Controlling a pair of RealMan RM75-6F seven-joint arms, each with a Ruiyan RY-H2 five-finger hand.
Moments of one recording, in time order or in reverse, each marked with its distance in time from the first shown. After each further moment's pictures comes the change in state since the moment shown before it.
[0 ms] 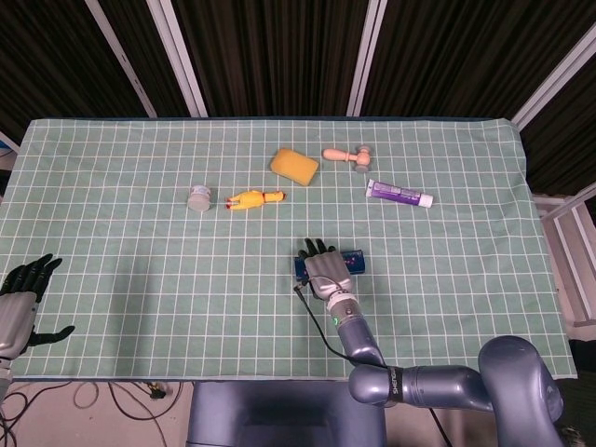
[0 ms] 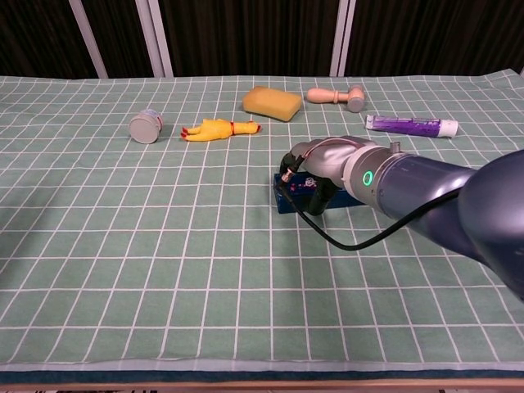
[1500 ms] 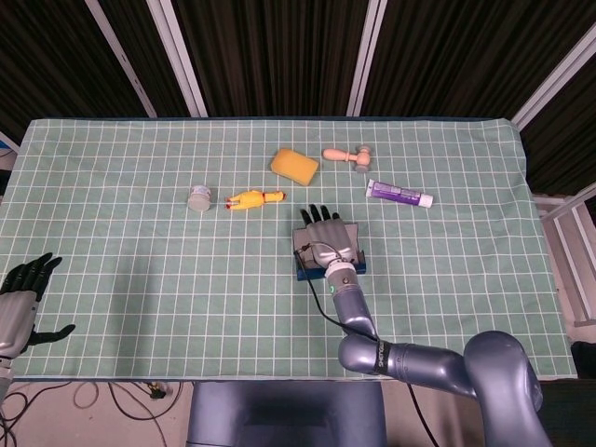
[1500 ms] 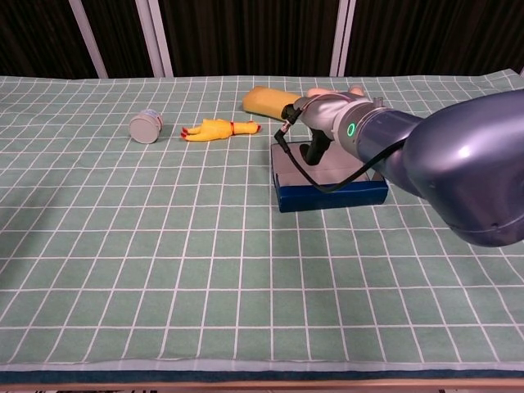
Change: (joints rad) left arm -0.001 -0.002 -0.002 -0.003 0.001 0.007 0.003; right arm 0.075 -0.034 0.098 0.220 -0.008 -0.050 0.026
